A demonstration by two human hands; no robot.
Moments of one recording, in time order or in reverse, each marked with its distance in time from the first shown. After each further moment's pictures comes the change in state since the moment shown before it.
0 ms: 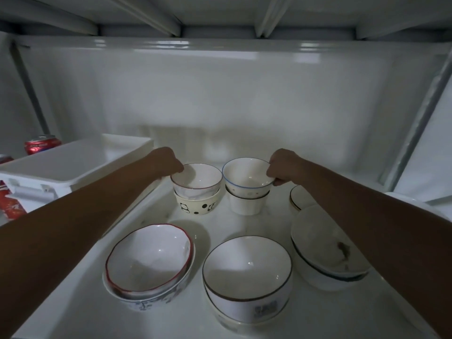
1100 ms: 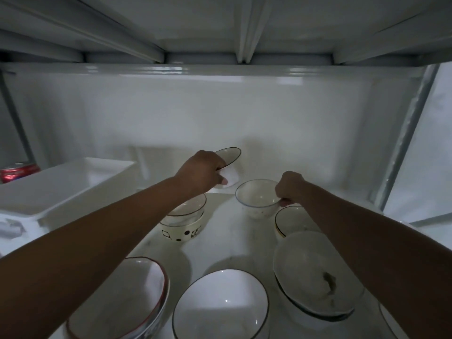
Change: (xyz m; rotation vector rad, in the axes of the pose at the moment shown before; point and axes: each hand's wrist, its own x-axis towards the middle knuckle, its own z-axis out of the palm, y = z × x) left_hand -0.021 0.105 0.023 0.137 0.199 0.680; right_hand 0.021 0.044 -0.017 0.377 0.004 0.291
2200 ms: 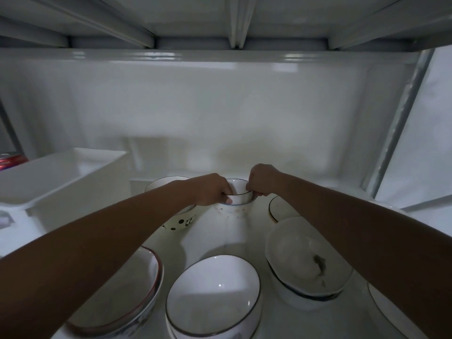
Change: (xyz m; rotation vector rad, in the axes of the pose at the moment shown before) left_hand -0.006 0.001 0.054 0.008 -0.460 0.178; right_hand -0.014 -0.015 0.029 -0.553 -0.050 -0.352
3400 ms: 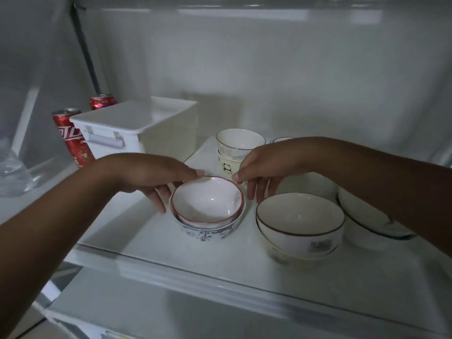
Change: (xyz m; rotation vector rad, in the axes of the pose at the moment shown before) left_hand -0.258 -0.030 -0.014 -0.785 -0.123 -0.689; right_hand -0.130 -0.126 0.033 0.230 -0.656 -0.347
